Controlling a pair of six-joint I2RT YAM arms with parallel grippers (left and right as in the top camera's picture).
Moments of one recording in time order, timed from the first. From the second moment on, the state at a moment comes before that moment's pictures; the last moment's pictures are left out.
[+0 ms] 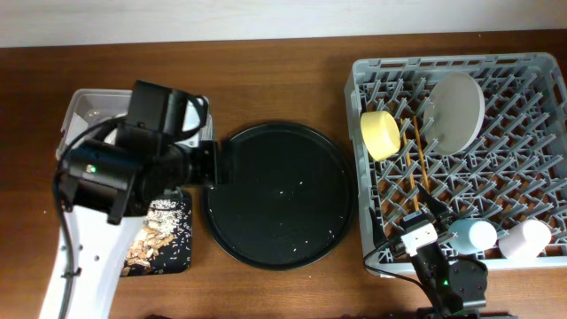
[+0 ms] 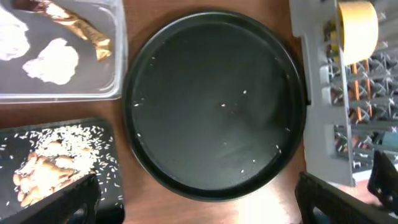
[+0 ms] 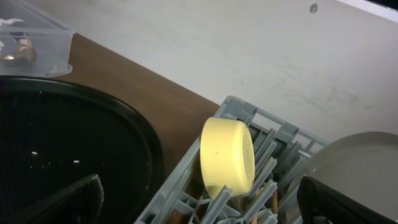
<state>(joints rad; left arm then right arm) -0.32 1.36 1.67 -1.37 0.09 -0.28 0.05 0.01 0.01 -0.05 -0.28 -0.37</state>
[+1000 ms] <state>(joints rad) -0.07 0.57 0.96 -0.51 0.14 0.04 0.05 0.01 0.01 -0.05 -0.28 -0.37</state>
